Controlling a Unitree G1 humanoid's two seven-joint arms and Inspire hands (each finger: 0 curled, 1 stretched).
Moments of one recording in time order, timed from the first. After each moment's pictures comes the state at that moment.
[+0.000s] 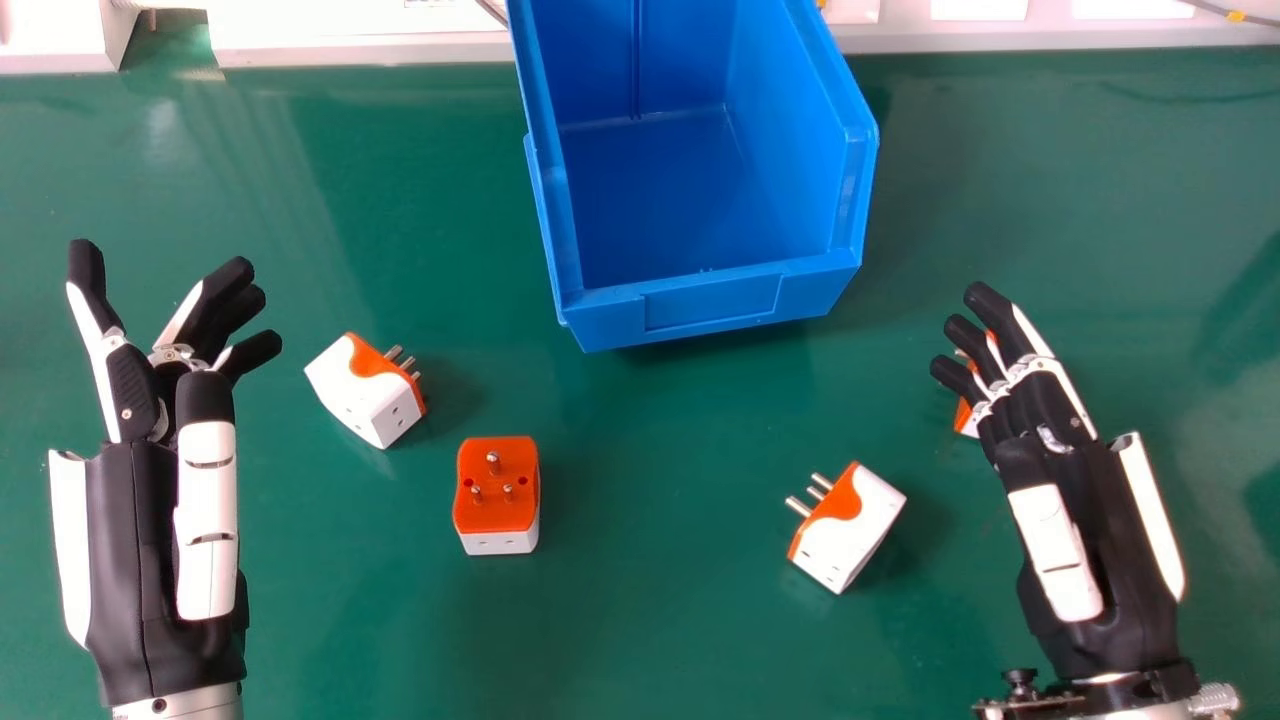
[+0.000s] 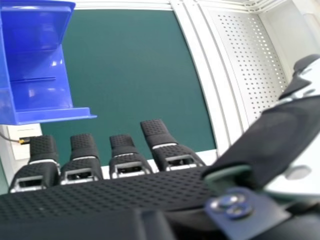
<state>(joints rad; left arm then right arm) 0.16 0.08 0.25 0.37 -0.13 -0.99 -0.09 -0.11 -0.07 -0.20 0.97 0.35 -1.22 0.63</state>
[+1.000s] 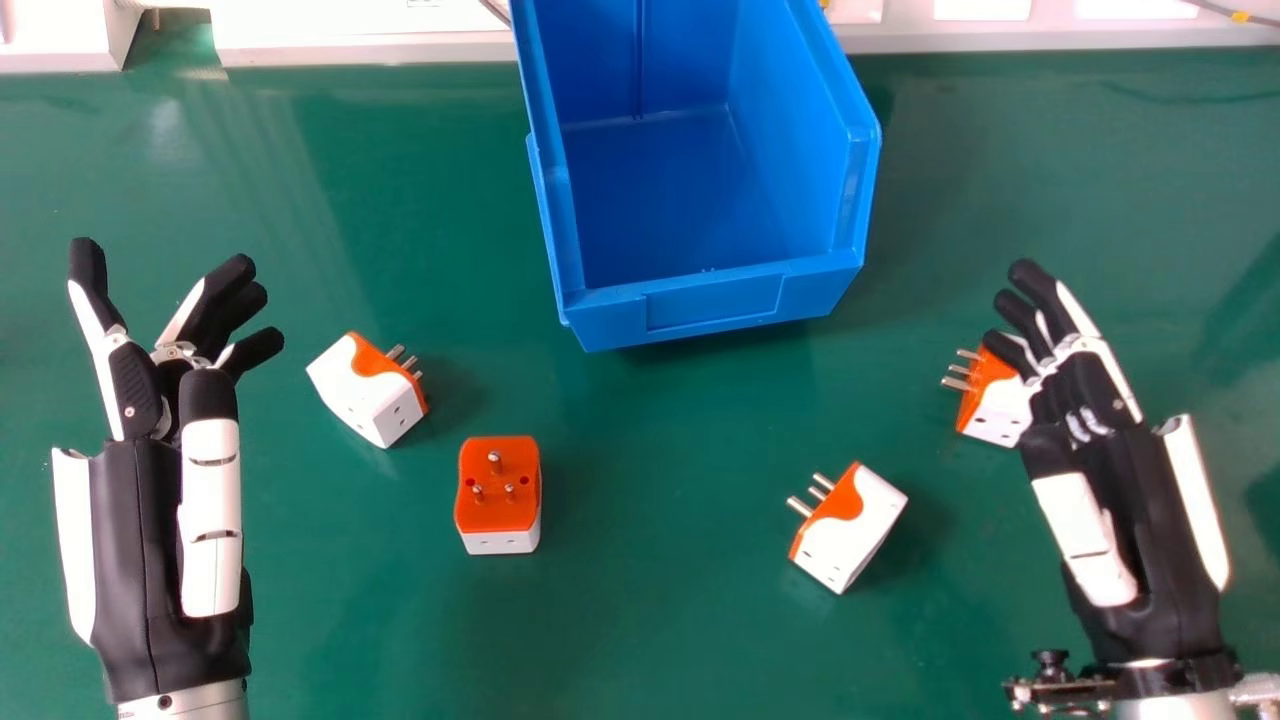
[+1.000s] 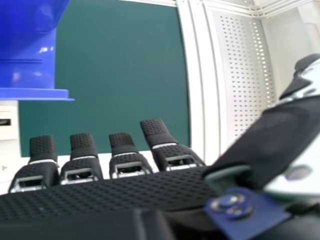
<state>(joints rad) 0.15 0.07 0.25 0.38 -0.11 -0.99 -0.07 -0.14 -0.13 -0.24 0.99 0.19 -1.31 0.46</state>
